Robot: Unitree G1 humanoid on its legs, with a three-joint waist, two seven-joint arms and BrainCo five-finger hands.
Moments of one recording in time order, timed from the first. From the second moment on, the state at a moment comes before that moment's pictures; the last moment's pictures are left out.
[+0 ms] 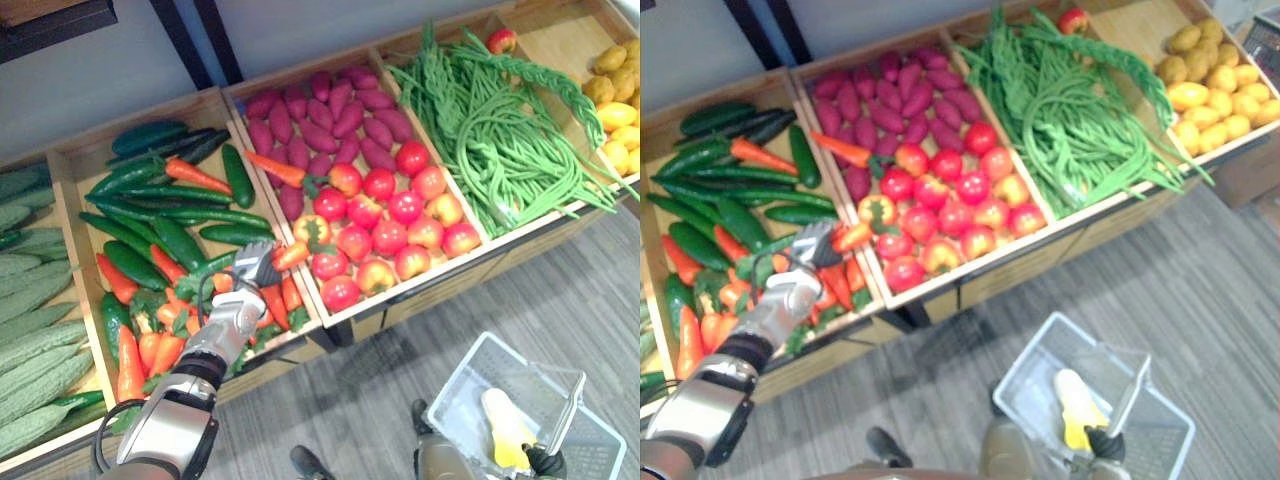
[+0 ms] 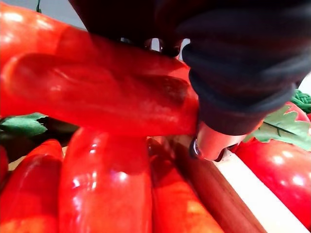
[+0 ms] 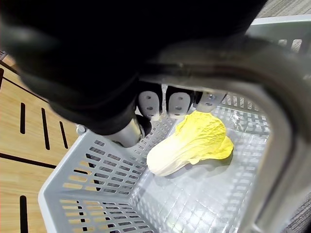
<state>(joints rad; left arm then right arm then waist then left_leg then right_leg) -0.58 0.45 -0.26 0.89 0.76 -0.21 0.41 0.15 -0.14 -0.38 0.92 -0.04 -0.19 -0.20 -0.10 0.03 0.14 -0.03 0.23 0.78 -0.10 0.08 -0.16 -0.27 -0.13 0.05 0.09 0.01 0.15</state>
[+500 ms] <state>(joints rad) -0.58 0.43 -0.26 0.81 0.76 -0.18 0.39 0.16 -0.14 -0.39 0.92 -0.04 -0.18 -0.21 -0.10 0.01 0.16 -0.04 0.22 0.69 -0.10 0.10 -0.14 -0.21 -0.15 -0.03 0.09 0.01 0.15</state>
